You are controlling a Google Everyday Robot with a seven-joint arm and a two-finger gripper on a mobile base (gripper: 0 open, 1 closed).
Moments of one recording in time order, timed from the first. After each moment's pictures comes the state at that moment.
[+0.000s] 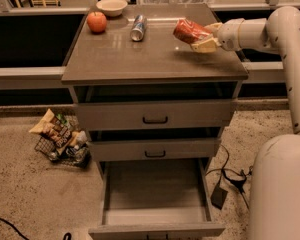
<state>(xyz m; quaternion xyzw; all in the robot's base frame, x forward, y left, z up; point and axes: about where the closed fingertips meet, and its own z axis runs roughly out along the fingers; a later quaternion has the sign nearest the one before) 0.831 -0.193 0.870 -0.45 0.68 0.16 0.55</state>
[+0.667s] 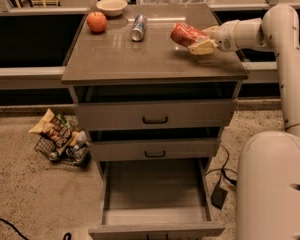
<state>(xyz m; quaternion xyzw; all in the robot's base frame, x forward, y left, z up) 0.833 -0.185 0.855 -0.44 0.71 0.19 0.52</state>
